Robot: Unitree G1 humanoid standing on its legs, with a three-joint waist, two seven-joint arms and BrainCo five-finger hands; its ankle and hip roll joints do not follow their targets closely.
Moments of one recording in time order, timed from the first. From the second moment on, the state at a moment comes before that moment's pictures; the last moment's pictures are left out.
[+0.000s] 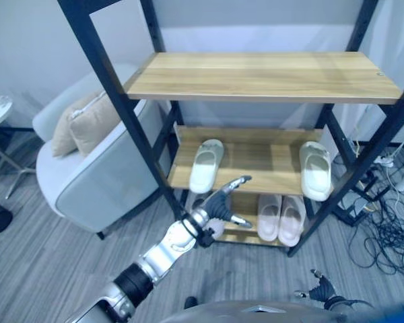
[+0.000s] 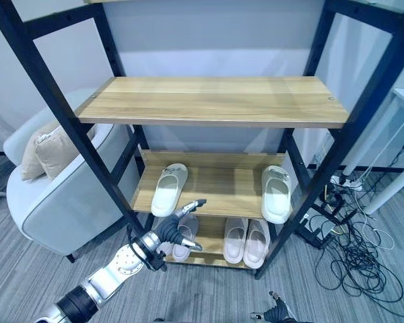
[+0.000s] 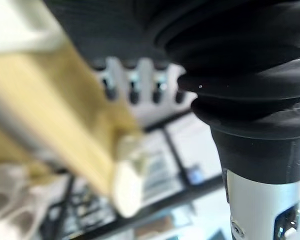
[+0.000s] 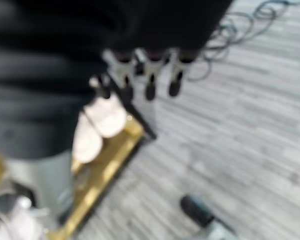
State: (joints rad) left arm -0.22 0.37 -0.66 0.20 0.04 -0.29 0.02; right arm 0.09 -0.32 0.31 1.09 -0.15 -0.15 -0.22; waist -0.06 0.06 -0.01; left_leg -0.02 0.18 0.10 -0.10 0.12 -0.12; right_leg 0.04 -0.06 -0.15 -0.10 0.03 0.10
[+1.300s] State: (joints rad) left arm -0.78 0.53 -0.54 0.77 0.54 -0.05 0.53; right arm 0.11 -0.32 0.31 0.96 -0.15 -0.15 -0.31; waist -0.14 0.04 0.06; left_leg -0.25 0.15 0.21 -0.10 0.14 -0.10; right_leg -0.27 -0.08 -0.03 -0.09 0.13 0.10
